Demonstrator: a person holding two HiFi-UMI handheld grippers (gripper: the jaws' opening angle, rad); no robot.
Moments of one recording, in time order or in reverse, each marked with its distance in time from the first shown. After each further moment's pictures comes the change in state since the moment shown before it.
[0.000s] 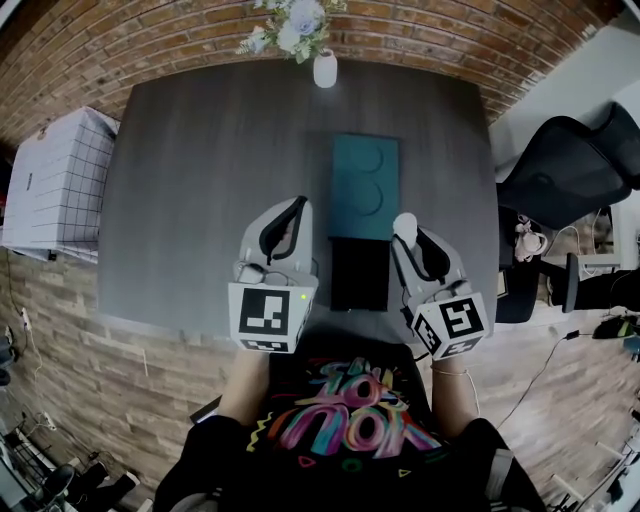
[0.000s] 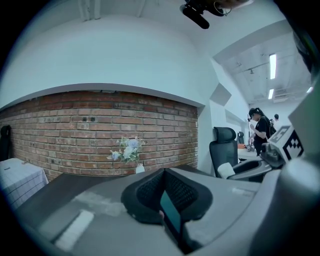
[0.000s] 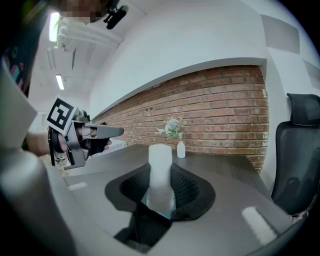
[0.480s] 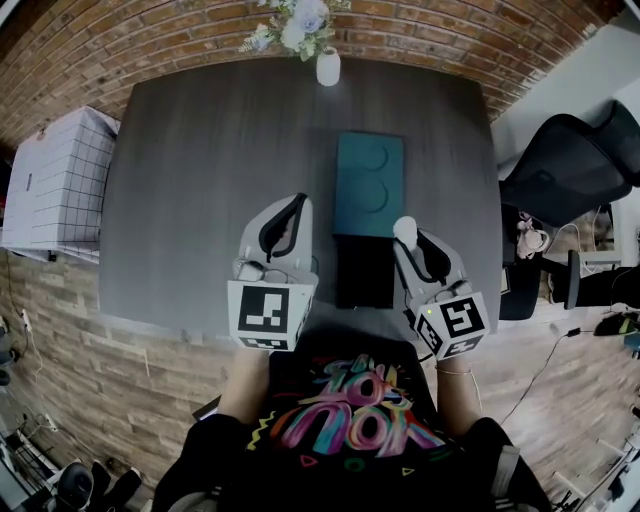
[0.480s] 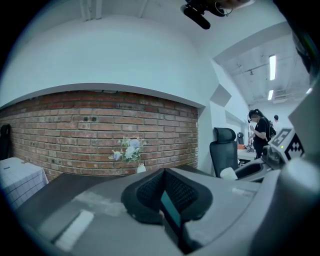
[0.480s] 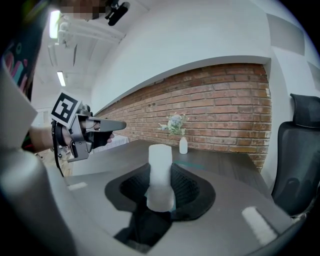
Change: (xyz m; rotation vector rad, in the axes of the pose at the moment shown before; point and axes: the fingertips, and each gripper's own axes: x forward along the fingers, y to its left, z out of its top) left arm -0.004 0.008 -0.001 -0.007 -0.005 -0.006; right arm -0.001 0.009 -0.012 -0.023 0.048 0.012
